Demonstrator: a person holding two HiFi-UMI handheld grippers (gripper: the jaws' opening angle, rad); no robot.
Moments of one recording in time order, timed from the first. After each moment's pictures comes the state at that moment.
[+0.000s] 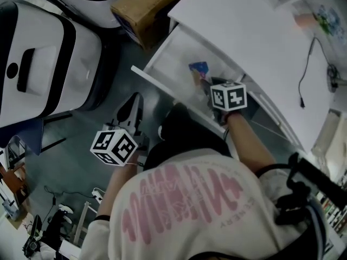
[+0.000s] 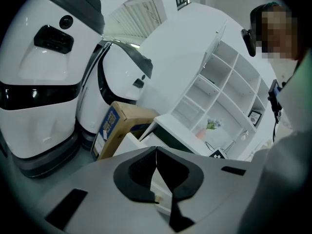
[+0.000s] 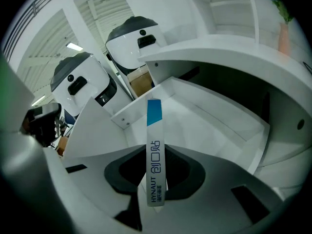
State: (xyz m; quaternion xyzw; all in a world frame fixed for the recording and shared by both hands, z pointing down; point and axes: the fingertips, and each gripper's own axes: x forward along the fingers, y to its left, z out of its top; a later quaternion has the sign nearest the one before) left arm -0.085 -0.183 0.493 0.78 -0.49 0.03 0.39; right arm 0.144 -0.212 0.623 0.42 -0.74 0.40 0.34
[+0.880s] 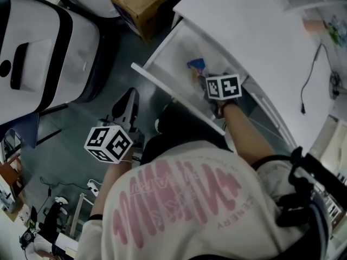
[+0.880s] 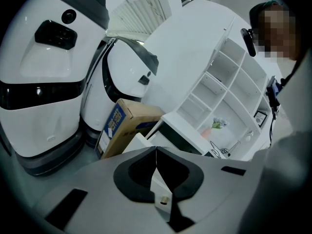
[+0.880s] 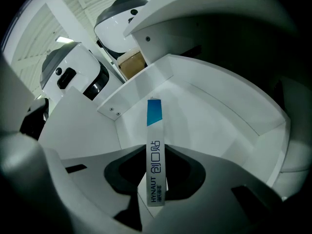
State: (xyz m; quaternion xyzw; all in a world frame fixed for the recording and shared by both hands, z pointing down) left arm -0.099 -0.195 0.510 0.76 -0.50 0.05 0.41; right arm 0.138 -0.219 0.675 0.39 -0.70 0.45 0.40
